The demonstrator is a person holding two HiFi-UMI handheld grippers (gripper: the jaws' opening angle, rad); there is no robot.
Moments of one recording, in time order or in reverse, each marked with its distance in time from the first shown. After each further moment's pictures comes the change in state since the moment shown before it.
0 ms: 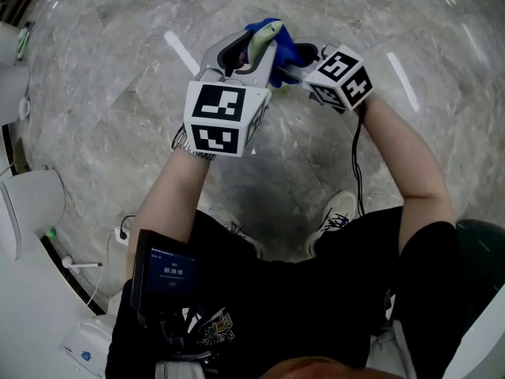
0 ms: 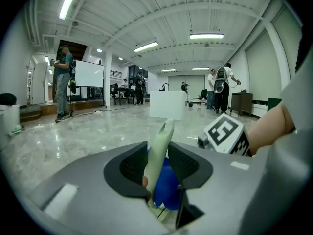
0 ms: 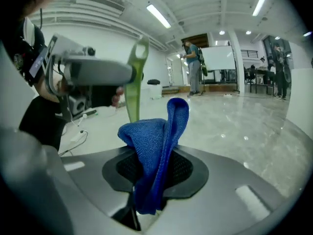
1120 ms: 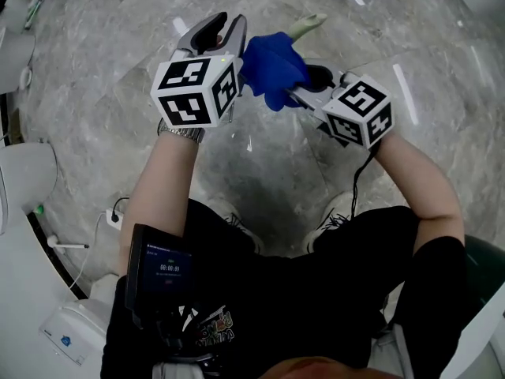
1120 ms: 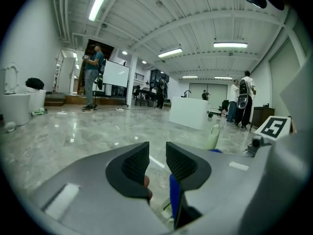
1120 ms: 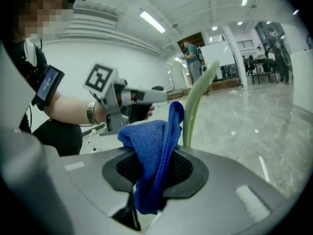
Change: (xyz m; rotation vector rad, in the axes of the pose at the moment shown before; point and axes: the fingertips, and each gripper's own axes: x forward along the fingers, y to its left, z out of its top) left arm -0.051 0.101 -0.012 -0.183 -0.054 0.188; right arm -0.012 0.090 0.035 0.121 -0.070 0.101
